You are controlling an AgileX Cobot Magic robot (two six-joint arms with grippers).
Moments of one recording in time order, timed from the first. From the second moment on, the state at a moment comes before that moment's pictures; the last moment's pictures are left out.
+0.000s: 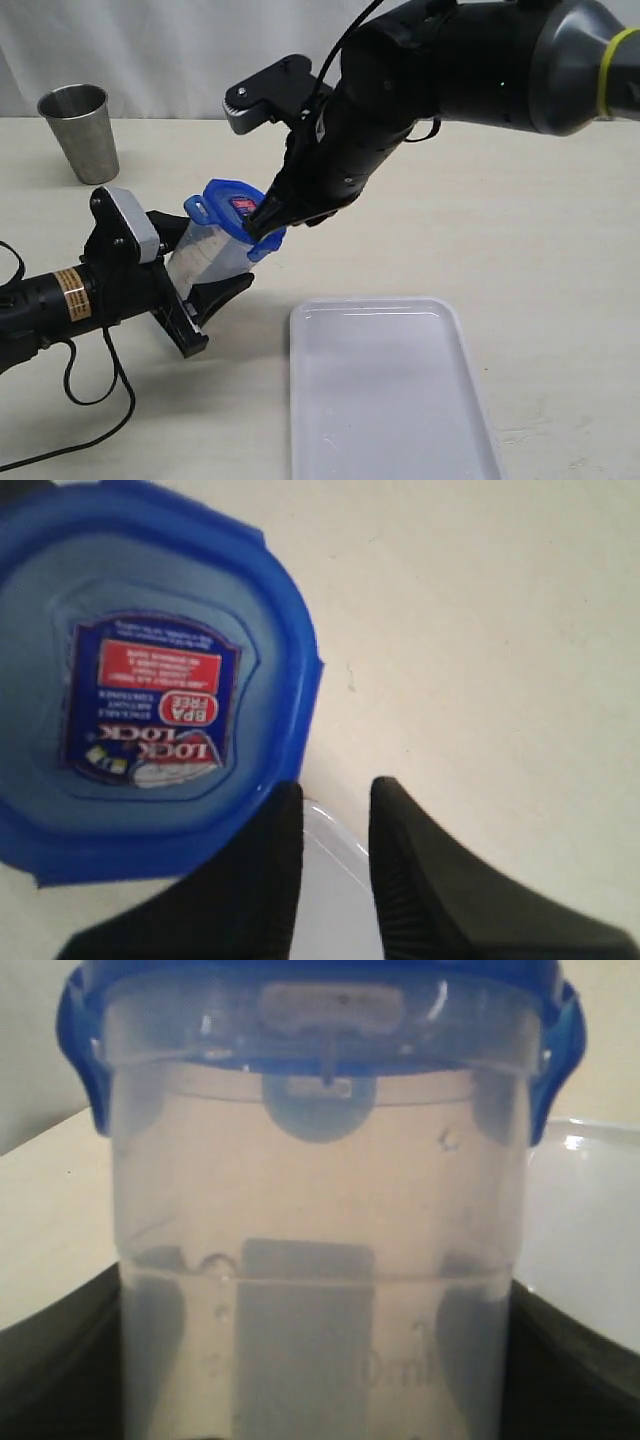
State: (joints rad) left arm -0.26 1.95 -0.49 0.69 -1.15 0.06; right arm 0.69 1.84 -1.45 -0.09 0.77 -0.04
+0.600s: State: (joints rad) left arm -0.26 1.95 -0.53 0.78 -1.08 0.02; right arm 0.60 1.77 -1.45 0.58 0.81 -0.35
